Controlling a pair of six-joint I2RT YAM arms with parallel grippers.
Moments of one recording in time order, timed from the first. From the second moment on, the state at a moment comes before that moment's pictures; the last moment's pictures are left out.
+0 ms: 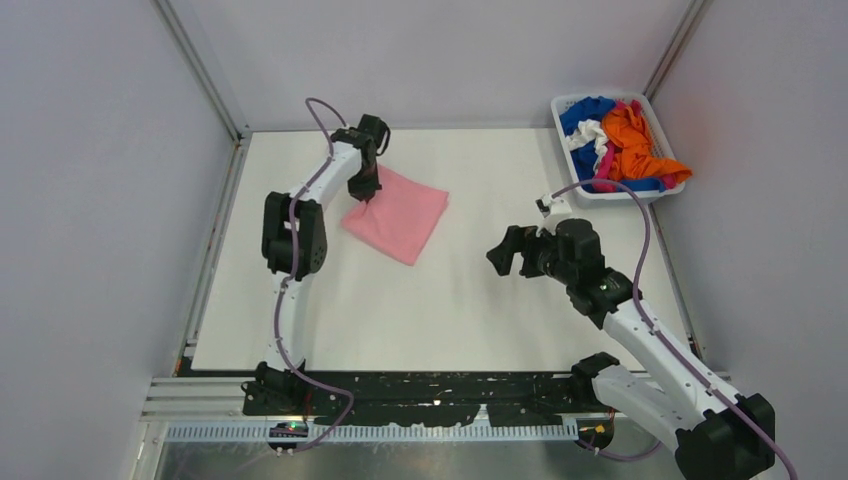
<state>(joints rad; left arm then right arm) -0.34 2.27 2.00 -0.96 -0.26 -0.45 0.40 0.88 0.63 -0.24 -0.17 0.38</state>
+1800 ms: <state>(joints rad) 0.10 2.09 2.24 -0.80 -0.08 -0.28 0.37 0.86 0.58 -0.28 0.11 0.35</state>
